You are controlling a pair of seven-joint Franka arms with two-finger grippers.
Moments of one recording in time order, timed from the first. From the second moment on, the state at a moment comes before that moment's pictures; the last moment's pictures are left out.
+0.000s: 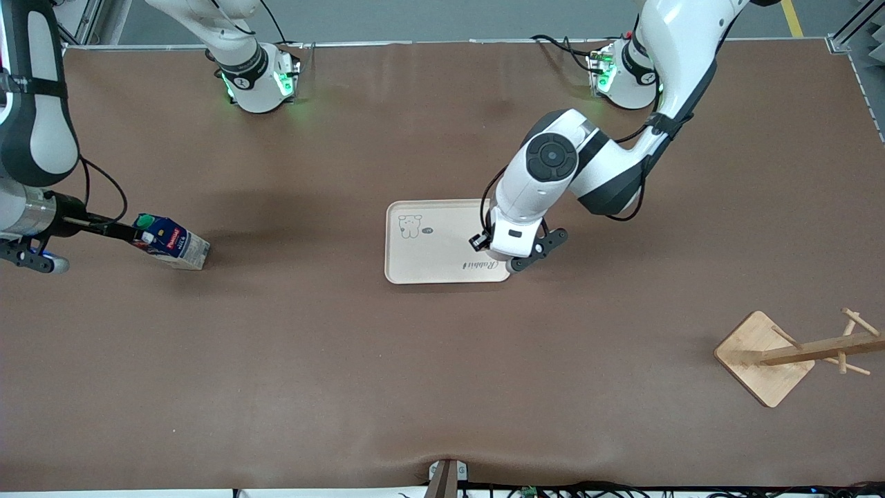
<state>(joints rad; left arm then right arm) -0.15 0.52 -0.58 -1.71 0.15 2.22 -1.35 -0.16 0.14 -0.10 -1.96 0.04 1.87 0.06</state>
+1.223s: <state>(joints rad) -0.35 0.73 -0.47 -1.63 0.26 2.20 -1.49 -0.16 0.09 -0.09 -2.20 0.08 2.13 0.07</state>
